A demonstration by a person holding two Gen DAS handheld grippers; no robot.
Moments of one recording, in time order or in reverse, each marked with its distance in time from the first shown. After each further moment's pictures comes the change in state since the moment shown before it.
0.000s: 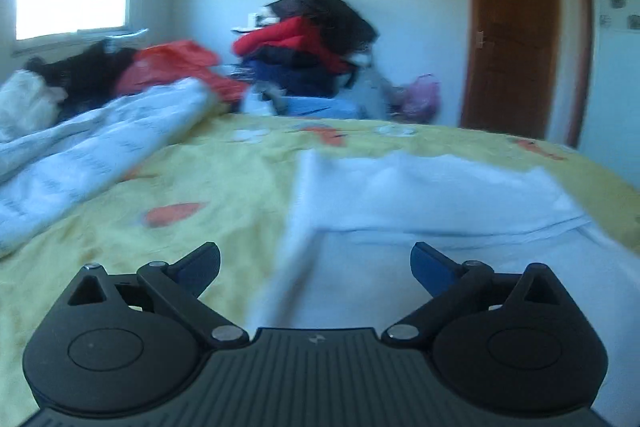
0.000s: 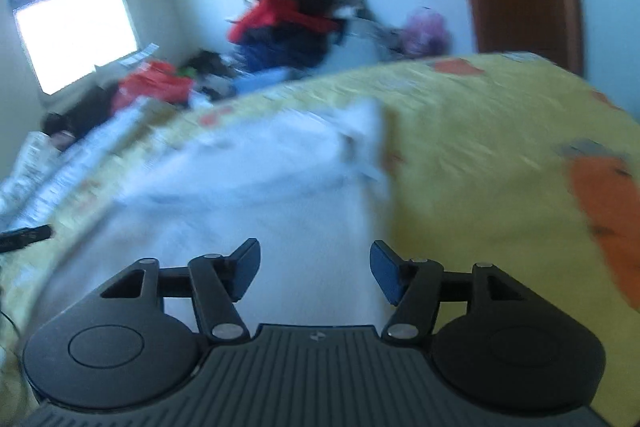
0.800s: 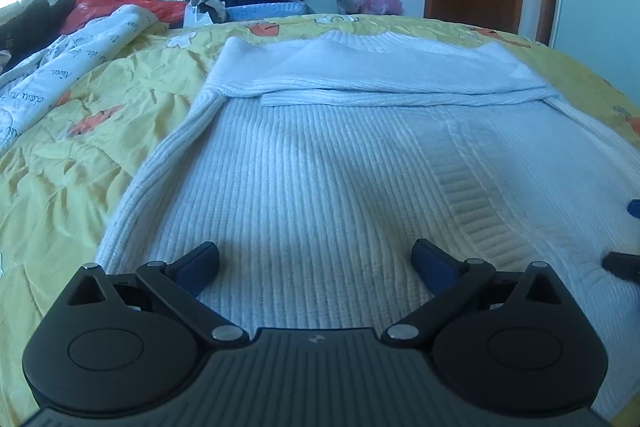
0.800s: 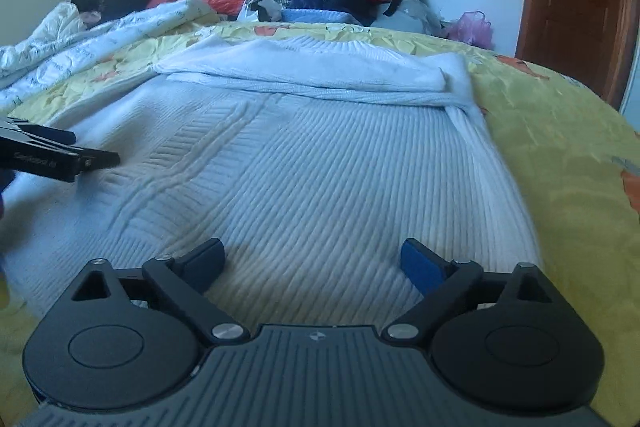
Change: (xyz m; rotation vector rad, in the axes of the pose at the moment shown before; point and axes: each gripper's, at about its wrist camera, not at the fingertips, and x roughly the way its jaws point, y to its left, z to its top) left arm 0.025 -0.052 -0.061 0.104 0.249 -0.047; right arm 0.008 0.073 -0.091 -0.311 0.130 -0.106
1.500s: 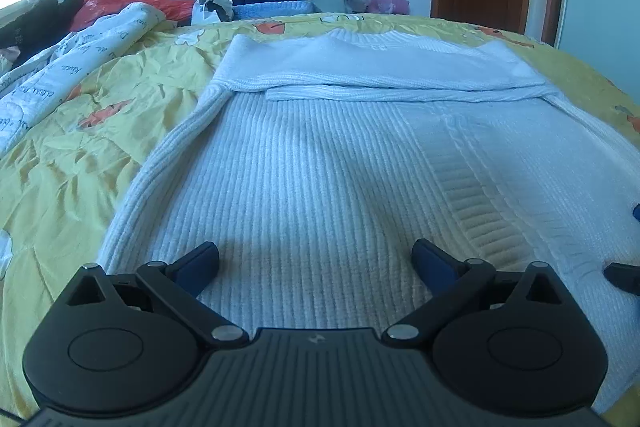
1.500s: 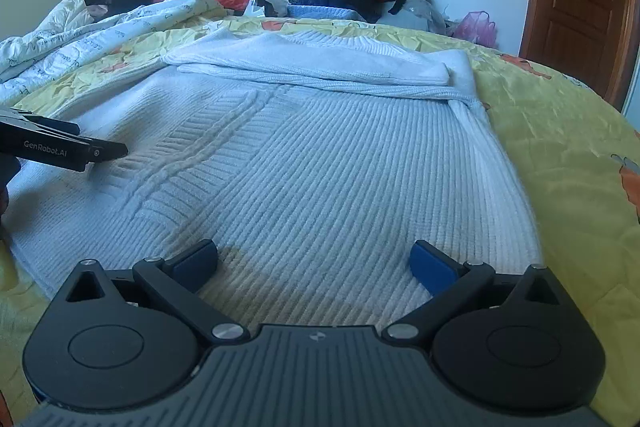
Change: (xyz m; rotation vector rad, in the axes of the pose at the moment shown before) left arm -0.014 -0.006 -0.007 -0.026 0.008 0.016; right arm -0.006 0.008 -0.004 -0.020 0.016 -0.002
